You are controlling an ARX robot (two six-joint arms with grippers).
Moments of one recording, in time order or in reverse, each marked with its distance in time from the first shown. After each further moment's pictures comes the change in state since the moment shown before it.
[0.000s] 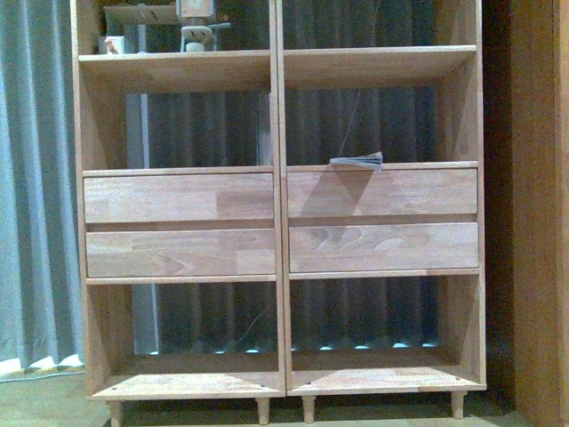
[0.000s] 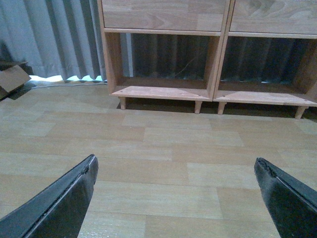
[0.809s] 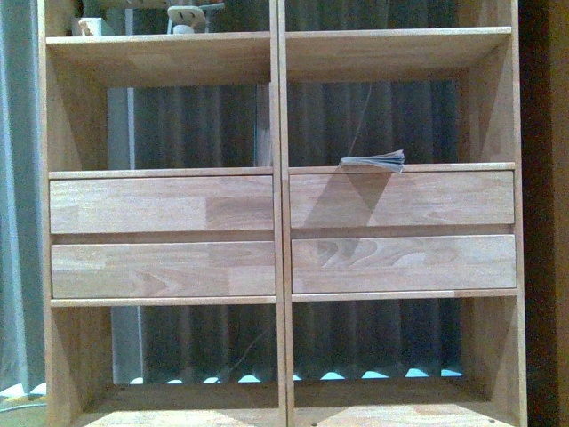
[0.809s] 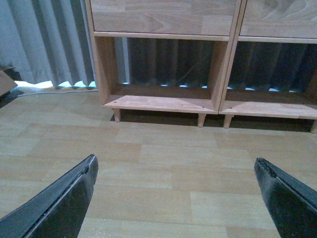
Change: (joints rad) left arm 0.000 0.000 0.000 0.000 0.000 0.000; right arm 0.000 0.000 0.000 0.000 0.000 0.000
